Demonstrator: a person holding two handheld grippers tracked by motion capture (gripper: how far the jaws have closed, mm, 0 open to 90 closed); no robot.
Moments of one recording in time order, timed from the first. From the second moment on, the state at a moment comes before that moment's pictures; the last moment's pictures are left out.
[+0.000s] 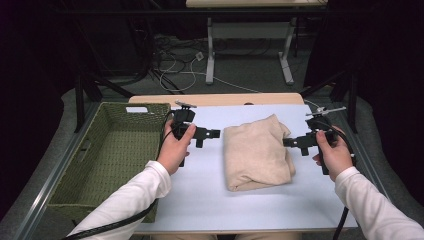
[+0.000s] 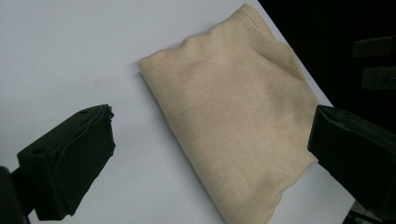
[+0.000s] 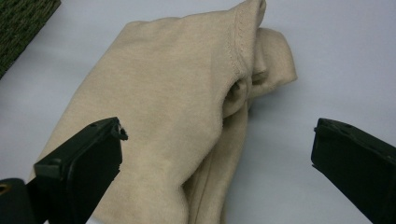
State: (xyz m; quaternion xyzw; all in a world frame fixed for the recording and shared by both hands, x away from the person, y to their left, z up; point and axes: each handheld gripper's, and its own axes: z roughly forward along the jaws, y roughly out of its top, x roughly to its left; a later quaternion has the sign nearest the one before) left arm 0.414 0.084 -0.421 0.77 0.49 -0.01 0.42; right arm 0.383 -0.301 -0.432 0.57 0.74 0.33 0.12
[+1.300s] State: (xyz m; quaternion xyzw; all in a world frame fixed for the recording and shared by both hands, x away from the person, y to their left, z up) left arm 0.437 0.019 -0.494 0.76 0.49 -0.02 0.43; right arm 0.412 -0.287 -0.479 0.59 0.73 0.33 0.12
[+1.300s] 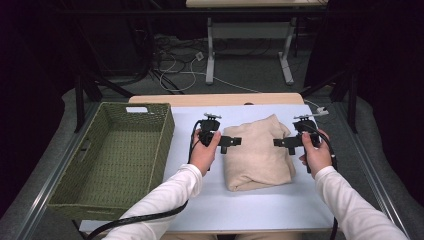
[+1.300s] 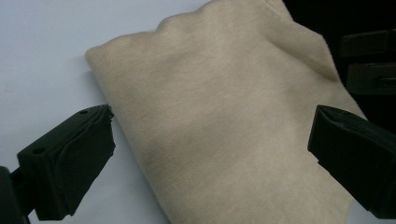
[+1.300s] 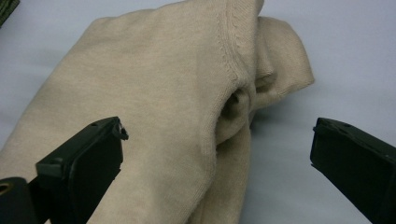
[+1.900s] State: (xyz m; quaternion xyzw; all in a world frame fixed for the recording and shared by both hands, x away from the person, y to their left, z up) left arm 0.452 0.018 -0.531 0.75 0.51 -0.05 0.42; right arm 0.429 -0.290 -0.509 0.62 0.70 0.34 0.12
